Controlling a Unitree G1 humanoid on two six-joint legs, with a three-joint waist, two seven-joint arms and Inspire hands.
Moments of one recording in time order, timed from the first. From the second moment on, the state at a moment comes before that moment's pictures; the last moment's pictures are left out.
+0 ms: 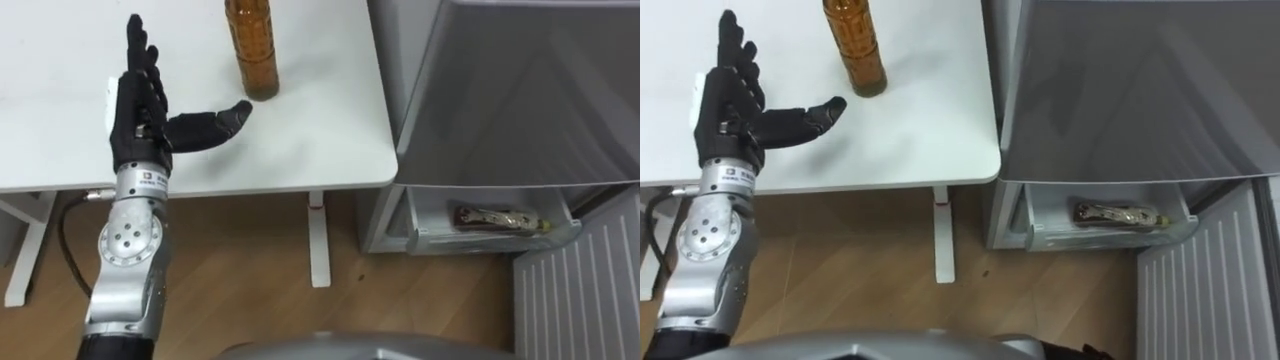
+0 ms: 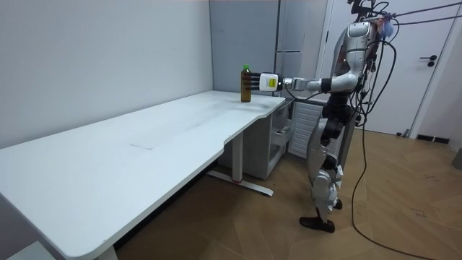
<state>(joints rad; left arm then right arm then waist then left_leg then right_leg) 0.17 0.19 0.02 0.03 -0.17 -0.14 0.12 0.13 -0.24 -0.11 1.37 0.41 -0.03 0.18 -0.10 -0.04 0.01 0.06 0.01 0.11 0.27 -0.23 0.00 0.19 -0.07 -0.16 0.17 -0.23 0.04</state>
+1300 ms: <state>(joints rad) -0.17 0.23 0.14 0.34 -0.52 -0.03 0.10 0.20 -0.25 -0.18 1.36 0.18 0.11 0.08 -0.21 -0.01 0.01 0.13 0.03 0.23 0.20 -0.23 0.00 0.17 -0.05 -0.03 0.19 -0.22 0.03</state>
